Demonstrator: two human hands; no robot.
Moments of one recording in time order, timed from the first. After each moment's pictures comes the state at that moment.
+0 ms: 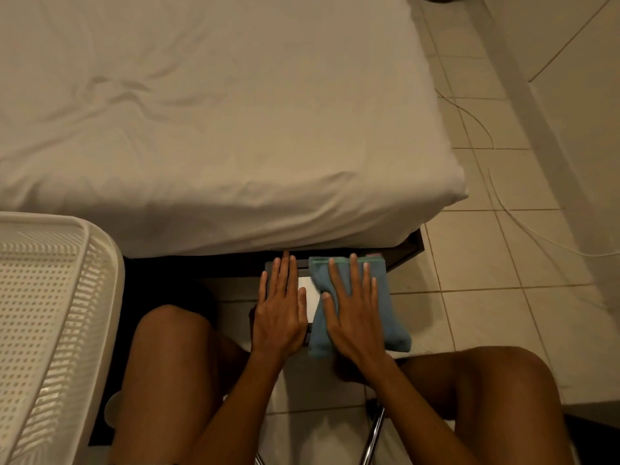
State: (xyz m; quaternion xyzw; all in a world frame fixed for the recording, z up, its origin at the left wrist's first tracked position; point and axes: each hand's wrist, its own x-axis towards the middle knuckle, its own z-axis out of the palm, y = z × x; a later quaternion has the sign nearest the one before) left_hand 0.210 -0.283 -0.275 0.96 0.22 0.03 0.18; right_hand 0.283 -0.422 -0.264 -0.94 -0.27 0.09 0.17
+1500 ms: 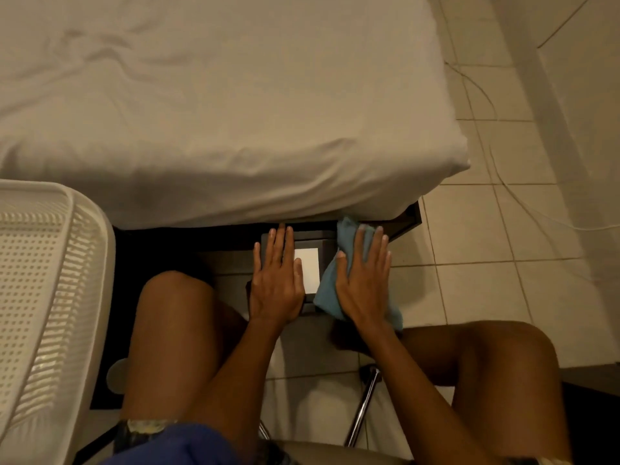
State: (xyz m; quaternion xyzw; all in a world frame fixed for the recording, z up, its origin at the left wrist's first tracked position) left_hand 0.214 -0.283 -0.273 0.95 0.23 0.02 0.19; right_hand 0.293 -0.423 -0.261 -0.97 -0.14 0.07 0.16
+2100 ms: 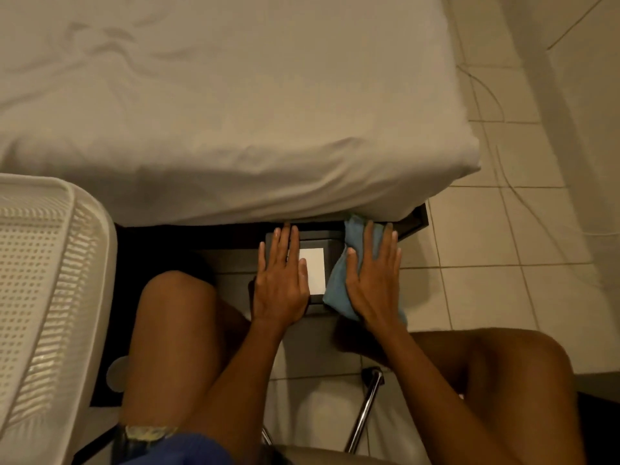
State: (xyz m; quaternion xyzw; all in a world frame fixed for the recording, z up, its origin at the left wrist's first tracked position) left_hand 0.215 -0.283 -0.274 0.95 0.24 0.03 0.19; right_hand 0.310 -0.428 -0.258 -0.97 -0.16 0.09 0.18
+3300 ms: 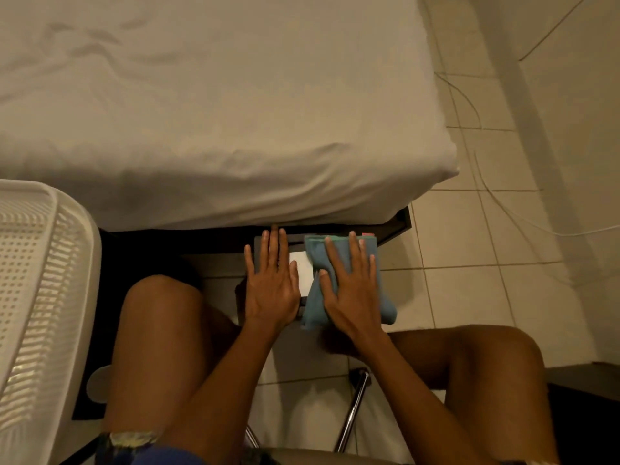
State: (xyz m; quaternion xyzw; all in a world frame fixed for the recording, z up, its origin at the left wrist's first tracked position) left_hand 0.217 -0.287 -0.275 0.96 0.23 0.00 0.16; right_hand 0.287 -0.435 -0.257 -0.95 -0.25 0.08 0.15
